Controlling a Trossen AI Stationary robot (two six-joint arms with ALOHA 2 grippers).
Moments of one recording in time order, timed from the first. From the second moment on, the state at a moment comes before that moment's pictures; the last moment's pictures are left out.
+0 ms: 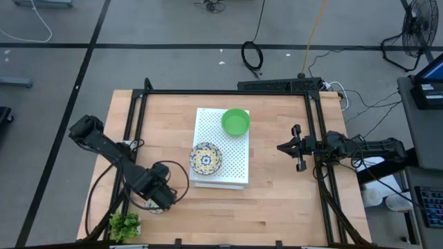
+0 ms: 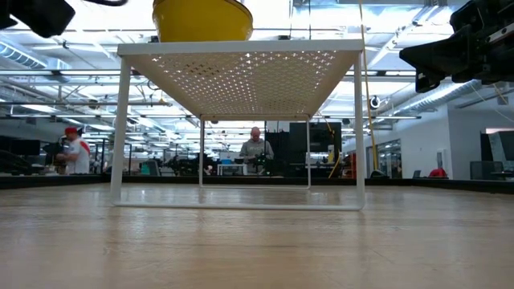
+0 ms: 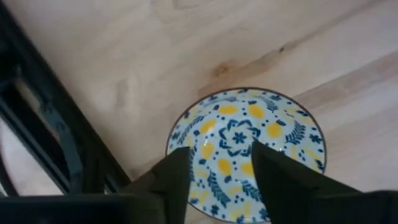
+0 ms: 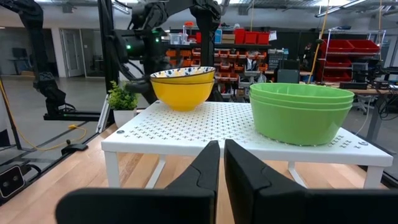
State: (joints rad) left arm -0.66 1.55 1.17 -1.31 0.05 -1.76; right arm 0.01 0.13 0.01 0.21 -0.03 -0.01
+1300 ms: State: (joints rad) left arm -0.66 1.55 0.91 -1.04 0.09 -1.48; right arm 0.01 0.13 0.01 0.21 -0.03 -0.01
